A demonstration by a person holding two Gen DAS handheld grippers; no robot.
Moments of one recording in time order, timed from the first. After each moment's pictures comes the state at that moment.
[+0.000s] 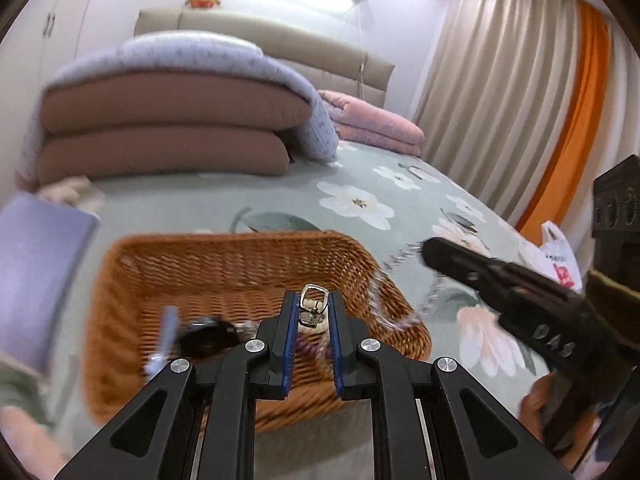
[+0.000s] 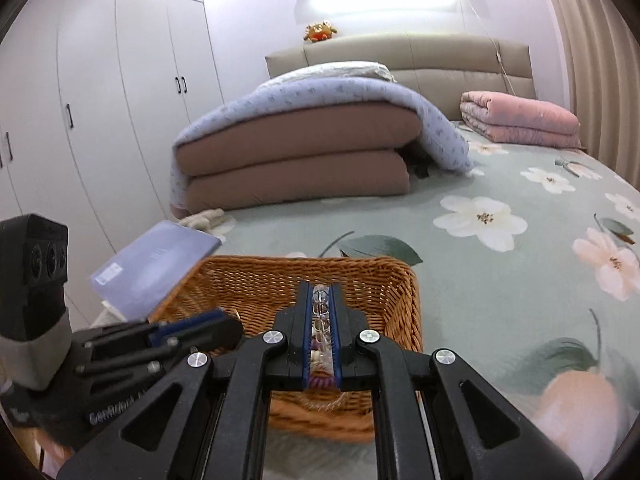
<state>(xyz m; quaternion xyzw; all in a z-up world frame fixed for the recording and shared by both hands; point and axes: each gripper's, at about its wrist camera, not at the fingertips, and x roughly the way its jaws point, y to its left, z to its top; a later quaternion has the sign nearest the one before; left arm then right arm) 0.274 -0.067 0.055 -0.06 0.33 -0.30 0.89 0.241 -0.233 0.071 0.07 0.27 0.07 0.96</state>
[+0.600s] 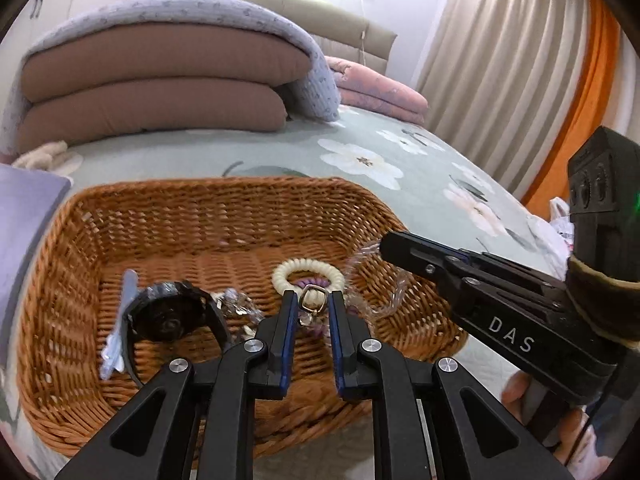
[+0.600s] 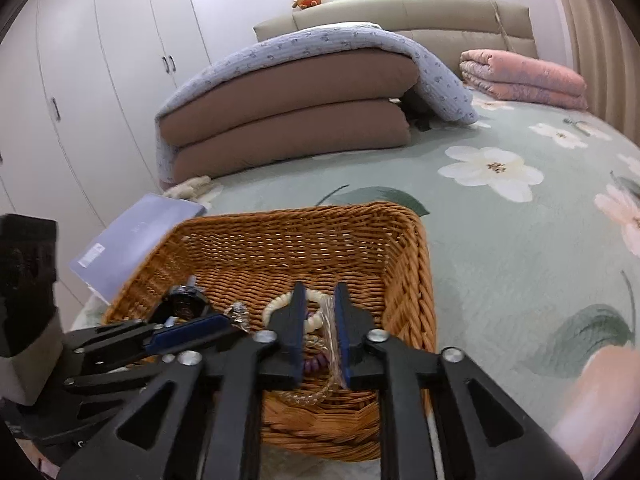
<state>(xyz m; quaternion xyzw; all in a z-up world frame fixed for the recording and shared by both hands) 0.291 -0.094 0.010 -0.04 0.38 -0.30 0.87 0.260 -0.248 0.023 0.10 0.32 0.08 0.94</state>
